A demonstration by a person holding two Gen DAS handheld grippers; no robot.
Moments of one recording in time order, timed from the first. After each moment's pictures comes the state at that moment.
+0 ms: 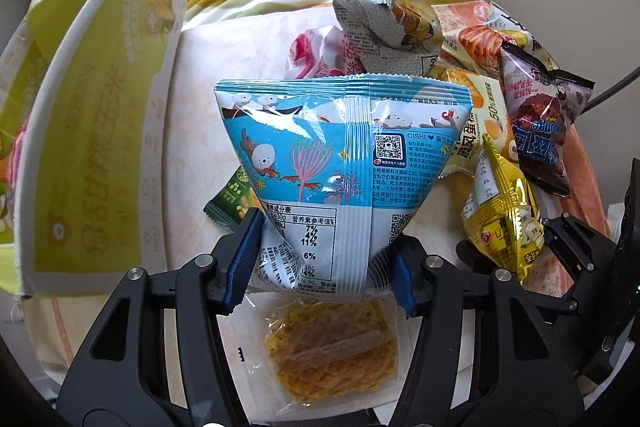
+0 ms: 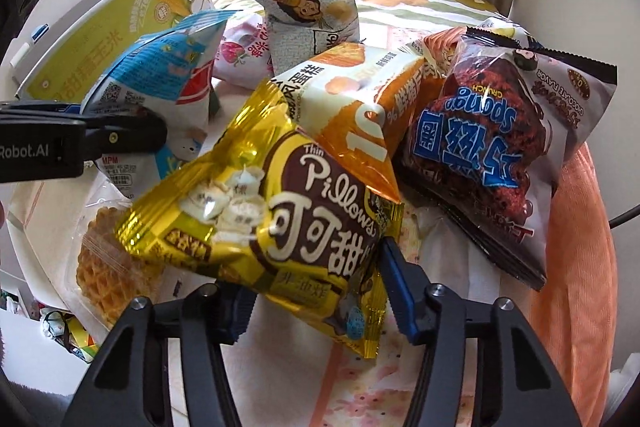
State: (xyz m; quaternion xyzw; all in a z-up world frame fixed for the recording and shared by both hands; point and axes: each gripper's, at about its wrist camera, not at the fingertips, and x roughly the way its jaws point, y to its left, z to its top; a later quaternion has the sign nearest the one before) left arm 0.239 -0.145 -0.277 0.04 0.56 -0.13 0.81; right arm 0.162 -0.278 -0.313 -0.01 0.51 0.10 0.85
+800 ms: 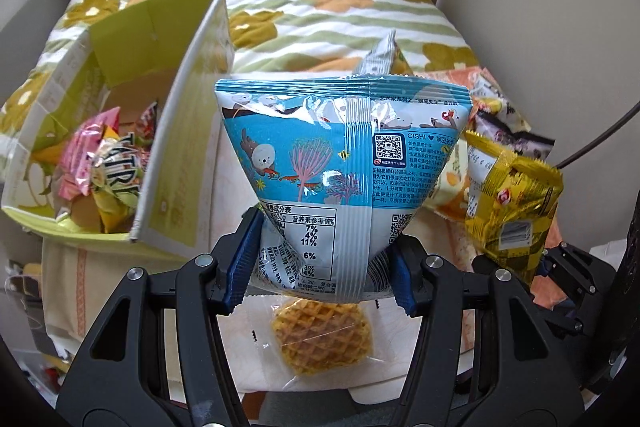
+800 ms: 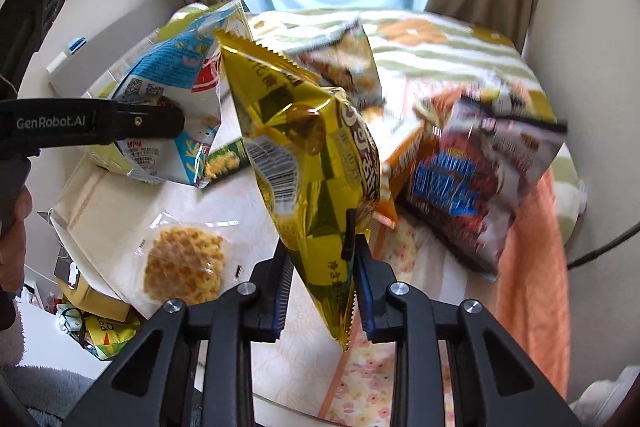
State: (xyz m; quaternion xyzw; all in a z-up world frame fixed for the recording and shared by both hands) left arm 0.204 -0.124 -0.201 -0.01 0.49 -0.09 0.86; right arm 0.112 -0.281 -0.241 -0.02 0.44 0.15 0.88
